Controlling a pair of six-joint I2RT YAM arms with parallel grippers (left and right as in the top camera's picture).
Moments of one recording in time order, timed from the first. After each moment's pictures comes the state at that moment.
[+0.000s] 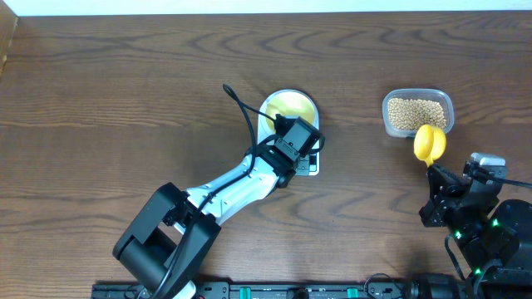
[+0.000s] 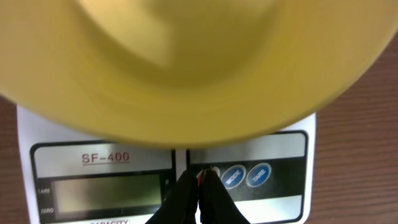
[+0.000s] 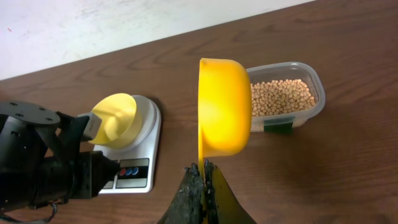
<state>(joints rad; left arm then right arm) -0.73 1.78 1.02 -0.34 -0.16 -0.64 -0.05 0.46 0.78 -0.78 -0.21 0.19</state>
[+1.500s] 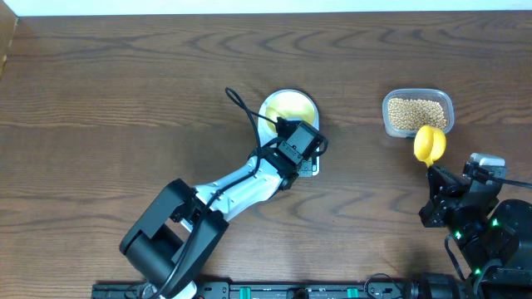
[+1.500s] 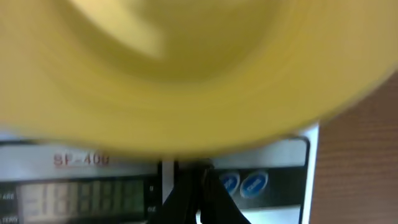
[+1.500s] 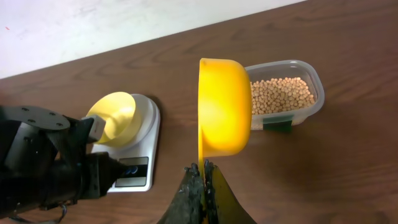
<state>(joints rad) -0.75 1.81 1.01 -0.31 -0.16 -0.70 -0.05 0.46 0.78 -0.79 -0.21 0.19</state>
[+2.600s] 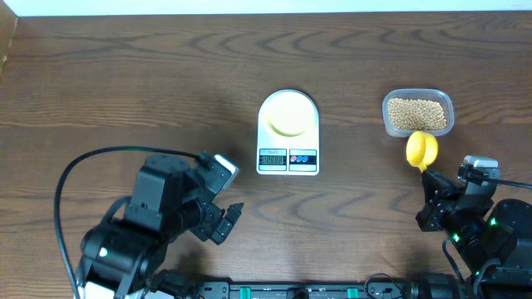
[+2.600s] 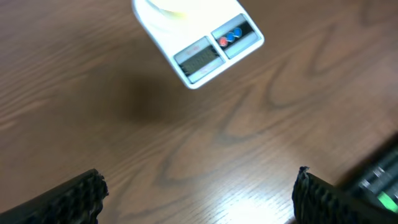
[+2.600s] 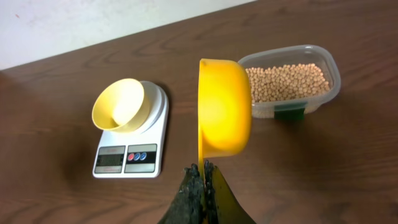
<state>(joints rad) -0.37 0.83 1.02 -1.14 0.21 0.25 -0.05 0.46 0.78 -0.83 -0.26 0.19</state>
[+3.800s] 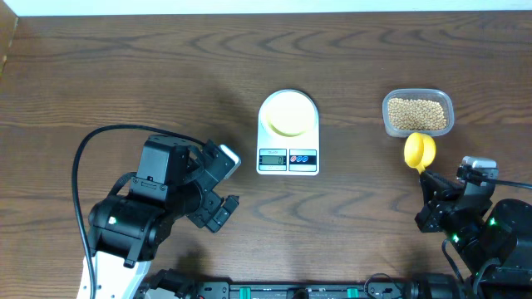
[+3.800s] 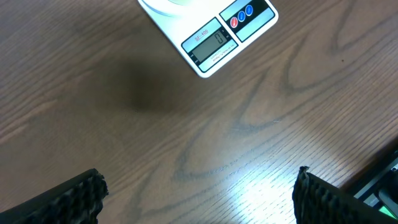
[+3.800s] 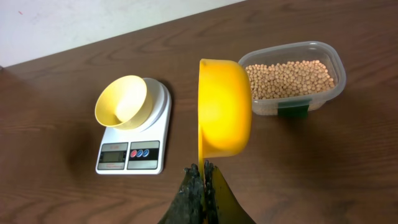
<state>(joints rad) -0.30 0.94 1.06 -1.15 0.20 0.40 -0.05 0.46 0.78 -0.84 -0.27 0.19</state>
